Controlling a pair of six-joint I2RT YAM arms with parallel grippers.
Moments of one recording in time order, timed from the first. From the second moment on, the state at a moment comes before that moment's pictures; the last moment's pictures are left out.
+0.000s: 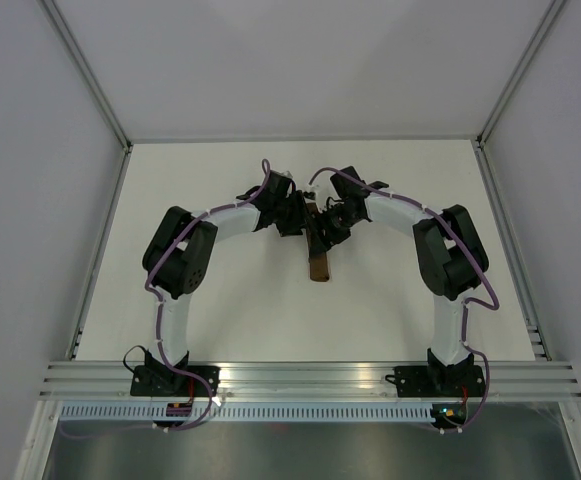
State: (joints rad) left arm -0.54 2.08 1.38 -0.14 0.22 -0.75; right arm 0.46 2.01 1.42 -0.59 -0.56 -0.12
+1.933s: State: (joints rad) left arm -0.35 1.08 1.01 -0.37 0.26 -0.38; right arm 0.12 1.34 1.18 -0.51 -0.45 -0.13
